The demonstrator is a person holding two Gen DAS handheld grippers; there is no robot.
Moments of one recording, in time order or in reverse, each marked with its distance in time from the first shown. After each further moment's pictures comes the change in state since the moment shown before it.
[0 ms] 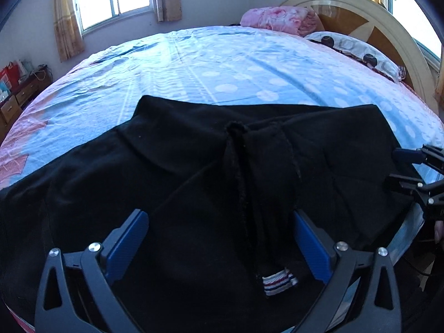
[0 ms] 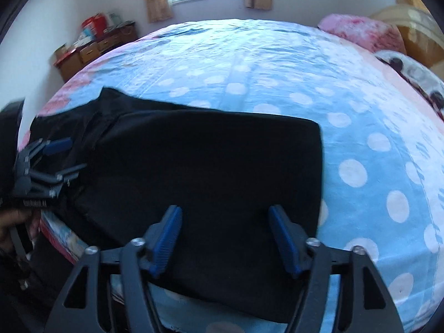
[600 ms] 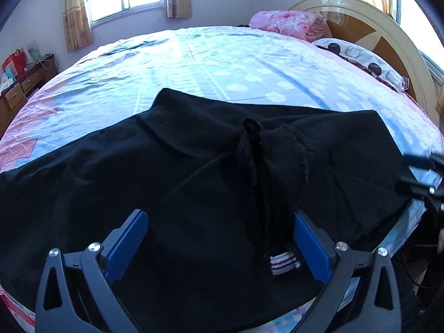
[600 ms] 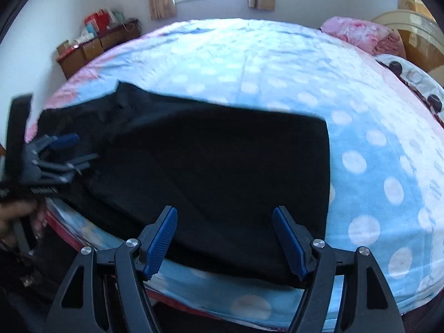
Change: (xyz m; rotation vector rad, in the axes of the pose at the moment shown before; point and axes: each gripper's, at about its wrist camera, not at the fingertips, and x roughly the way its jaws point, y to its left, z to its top) left arm -0.015 0.015 -0.010 -0.066 0.007 -0.004; right arm -0.026 0.019 0.001 0.006 -0.012 0.004
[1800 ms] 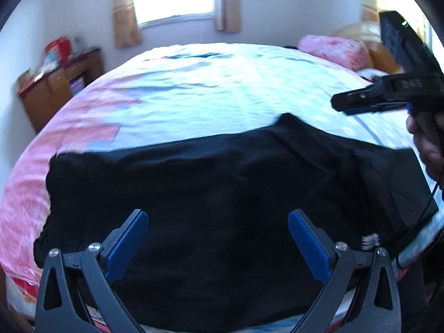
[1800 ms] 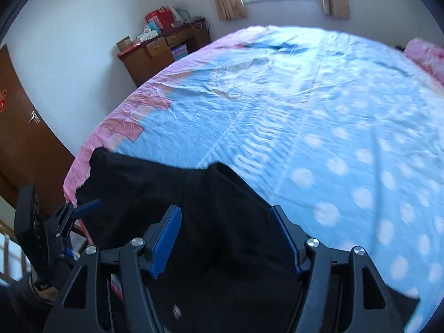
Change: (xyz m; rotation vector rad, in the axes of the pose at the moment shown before) left arm -0.039 0.108 -0.014 -0.164 -0.078 0.169; right arm 0.092 0.110 0.174 -0.057 0.080 0.412
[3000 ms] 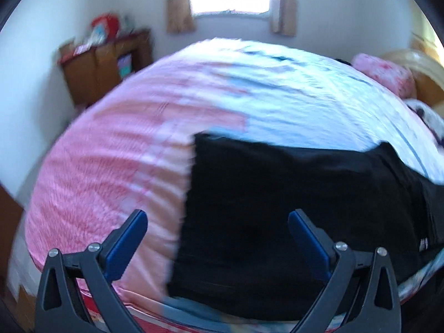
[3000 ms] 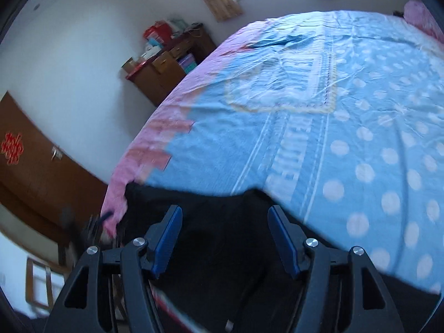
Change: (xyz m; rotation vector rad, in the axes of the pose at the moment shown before) left arm -0.008 0.162 -0.004 -0.180 0.026 0.127; right arm -0.044 0.018 0.001 0.074 -0.026 0.127
